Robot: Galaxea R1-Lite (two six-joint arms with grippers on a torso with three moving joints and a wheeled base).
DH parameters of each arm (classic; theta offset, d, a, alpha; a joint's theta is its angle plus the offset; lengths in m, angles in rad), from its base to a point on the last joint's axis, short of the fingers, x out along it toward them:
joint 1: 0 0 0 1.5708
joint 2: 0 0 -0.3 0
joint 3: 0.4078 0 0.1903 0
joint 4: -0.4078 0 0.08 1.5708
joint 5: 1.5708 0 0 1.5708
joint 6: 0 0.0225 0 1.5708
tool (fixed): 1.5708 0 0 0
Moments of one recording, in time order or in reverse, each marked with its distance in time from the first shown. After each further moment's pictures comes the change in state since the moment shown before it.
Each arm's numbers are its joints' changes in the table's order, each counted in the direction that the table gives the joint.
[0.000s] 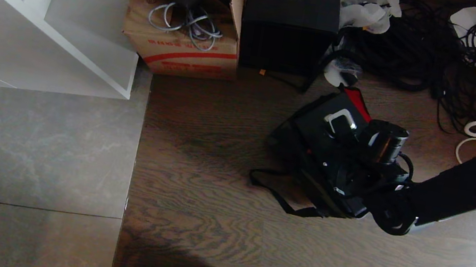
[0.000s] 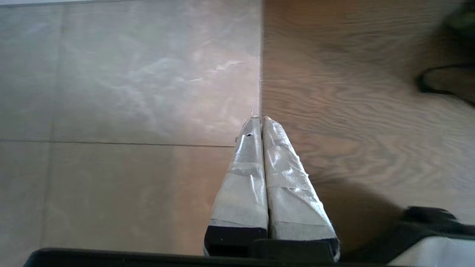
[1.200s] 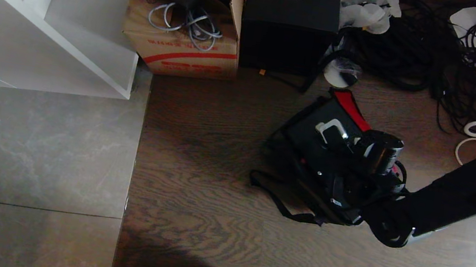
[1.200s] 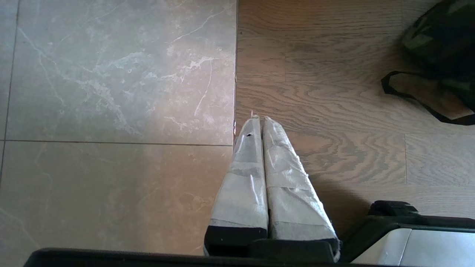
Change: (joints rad) left arm 0.000 0.000 -0.045 0.046 0.076 -0.065; right arm 0.021 -0.018 -0.075 0.063 -0.067 -0.052
